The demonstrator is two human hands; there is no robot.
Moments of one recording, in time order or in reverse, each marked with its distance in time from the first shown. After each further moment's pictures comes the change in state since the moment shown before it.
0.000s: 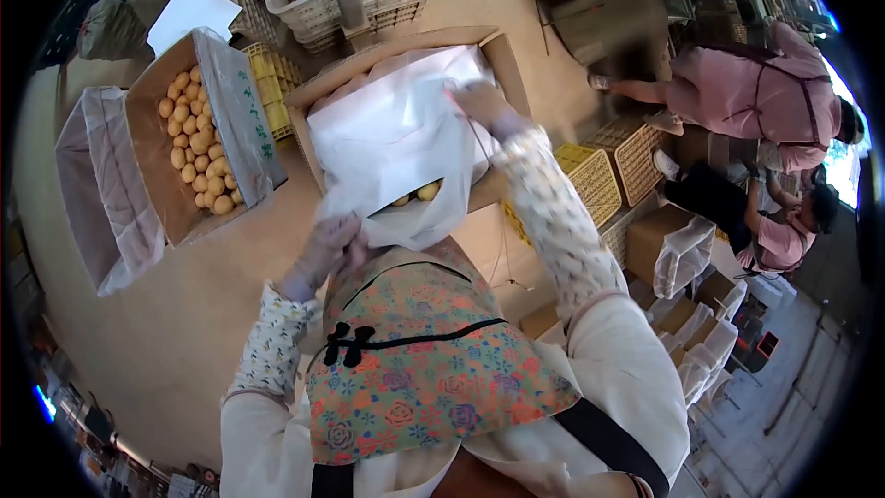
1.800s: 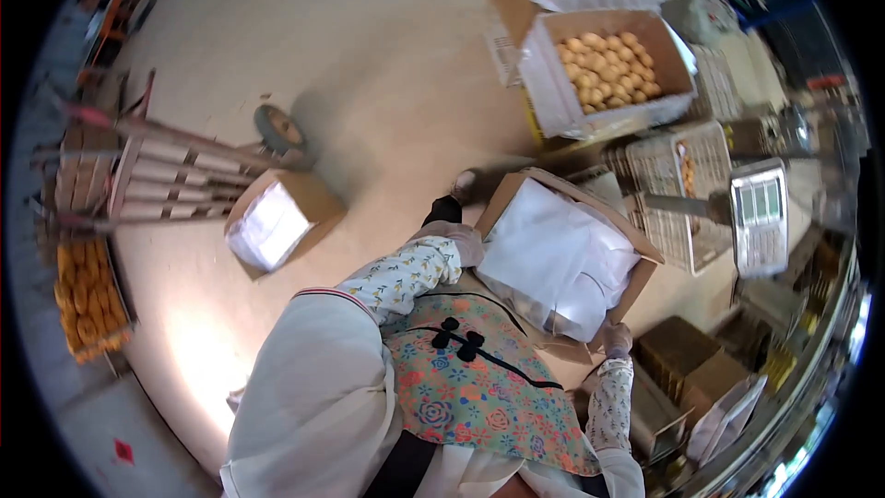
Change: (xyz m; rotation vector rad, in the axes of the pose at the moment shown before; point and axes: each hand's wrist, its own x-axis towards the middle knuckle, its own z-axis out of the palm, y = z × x) left_hand 0.073 -0.279 0.128 0.593 1.204 -0.405; right_hand -0.007 0.060 0.009 -1.295 -0.014 -0.177
